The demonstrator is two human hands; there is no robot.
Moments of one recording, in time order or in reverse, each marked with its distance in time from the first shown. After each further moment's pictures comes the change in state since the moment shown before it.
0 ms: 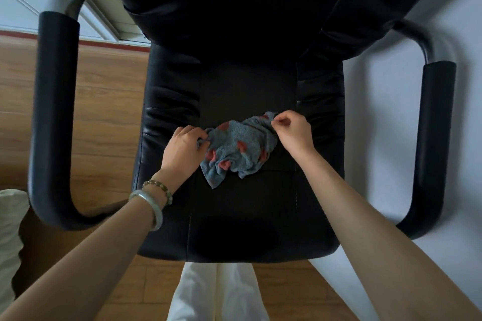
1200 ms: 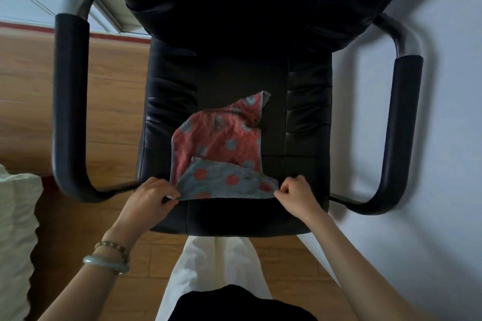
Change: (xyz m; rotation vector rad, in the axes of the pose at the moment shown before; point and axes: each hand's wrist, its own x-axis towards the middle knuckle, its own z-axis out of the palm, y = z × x) left_hand -0.135 -0.053 -0.025 0.103 -0.259 0.104; right_hand -0.133 0.073 -0.023 -0.359 -0.443 0.199
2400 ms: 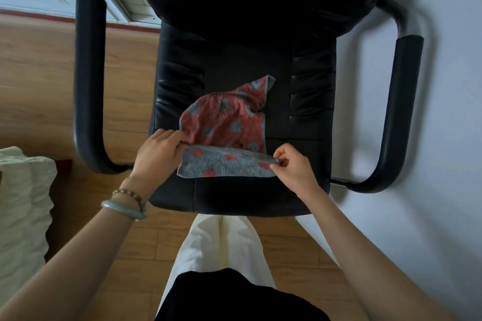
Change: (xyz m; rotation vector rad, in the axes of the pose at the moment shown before) left_hand 0.024 0.036 -0.042 0.093 0.289 0.047; right_hand -0.021 -0.023 -0.007 0.244 0.199 -0.258
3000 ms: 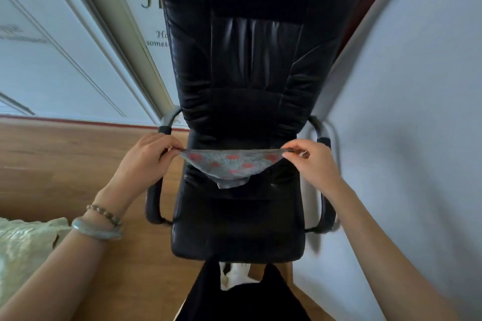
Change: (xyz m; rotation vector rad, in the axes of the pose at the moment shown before) left_hand -0.022 0.109 -0.300 -0.031 0.287 0.215; right_hand -0.134 -0.207 -0.210 -0.019 0.329 -0.397
